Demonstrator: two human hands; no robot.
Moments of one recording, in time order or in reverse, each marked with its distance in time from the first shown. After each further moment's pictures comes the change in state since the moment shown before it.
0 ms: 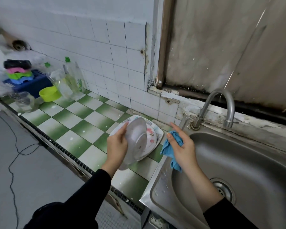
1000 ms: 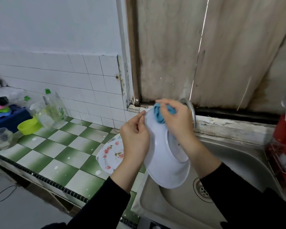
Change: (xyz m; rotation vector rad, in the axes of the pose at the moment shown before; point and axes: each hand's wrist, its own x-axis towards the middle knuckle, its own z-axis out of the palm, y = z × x) left_hand -0.043 0.196 -0.017 -0.584 -0.036 -0.041; right_hand 0.015 -0.135 -0.037 -0.192 0.294 -0.347
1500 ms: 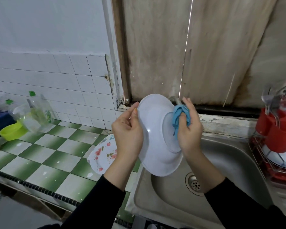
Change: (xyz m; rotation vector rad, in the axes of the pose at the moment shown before) left_hand -0.008 0.017 0.005 -0.171 -0.034 0.006; right_hand -0.037 0.028 -0.038 0.047 0.277 -0.024
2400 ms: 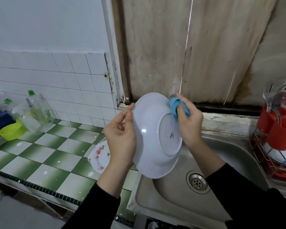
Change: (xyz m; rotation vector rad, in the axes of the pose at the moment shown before) left_hand -0.004 -0.004 -0.019 -0.056 0.020 0.049; right_hand 0.025 0.007 0.007 -0.016 -0.055 -0.010
